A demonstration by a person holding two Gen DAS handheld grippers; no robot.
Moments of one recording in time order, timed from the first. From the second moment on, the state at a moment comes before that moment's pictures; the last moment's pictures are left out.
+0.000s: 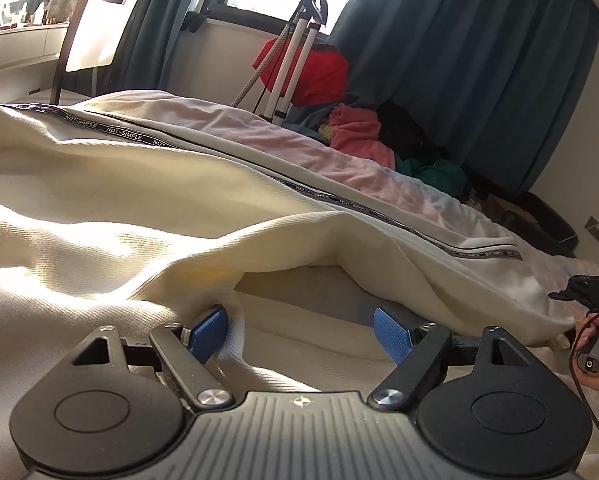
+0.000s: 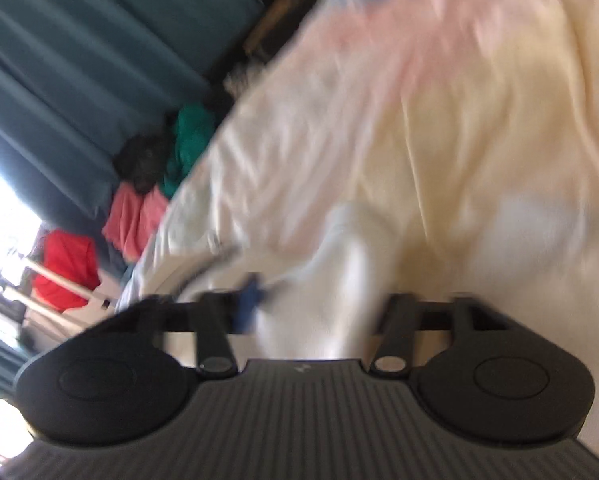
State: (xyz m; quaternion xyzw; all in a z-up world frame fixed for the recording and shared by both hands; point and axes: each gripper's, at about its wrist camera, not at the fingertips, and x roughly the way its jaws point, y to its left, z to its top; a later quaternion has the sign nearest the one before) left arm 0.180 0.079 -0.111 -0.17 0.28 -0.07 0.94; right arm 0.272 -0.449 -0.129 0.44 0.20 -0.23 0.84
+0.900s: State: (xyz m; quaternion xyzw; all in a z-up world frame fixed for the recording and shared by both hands) left arm 0.215 0.008 -0.136 0.20 0.24 -0.07 0.95; right arm 0.256 -0.499 -0.148 0.36 0.23 -0.22 0.88
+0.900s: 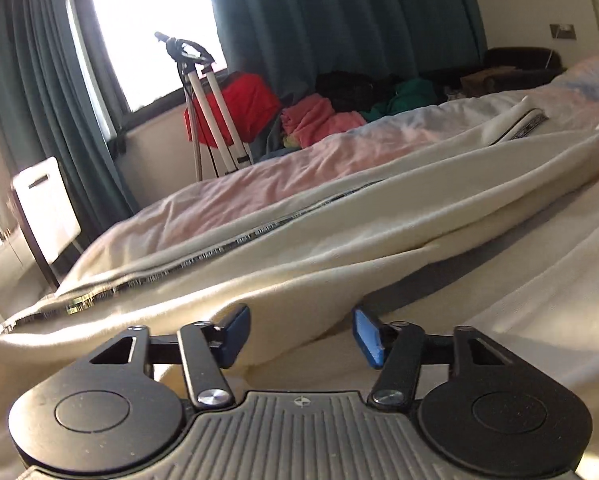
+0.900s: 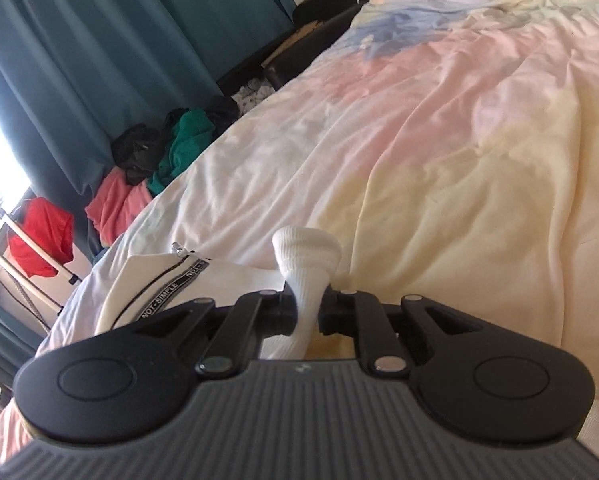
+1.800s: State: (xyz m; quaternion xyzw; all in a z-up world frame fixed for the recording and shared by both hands) left arm 0.201 0.010 -0.122 0.15 0.34 -0.18 0.91; right arm 0.212 -0.486 -0.131 0.30 0.26 -0.21 0.89
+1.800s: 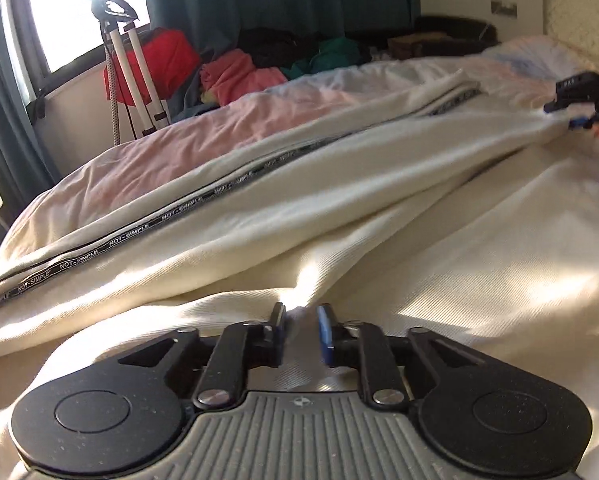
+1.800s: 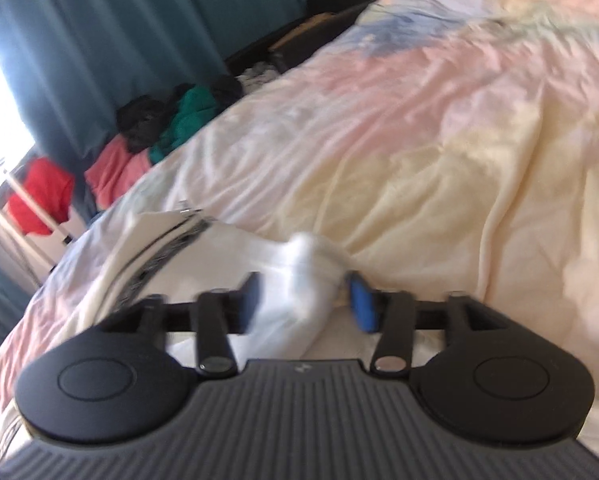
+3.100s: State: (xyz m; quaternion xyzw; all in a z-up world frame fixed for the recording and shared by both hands) left arm 0.033 0.079 -0.032 -0.03 0.30 0.04 0.95; right arm 0.037 -0.302 -0.041 0.08 0.25 0.00 0.96
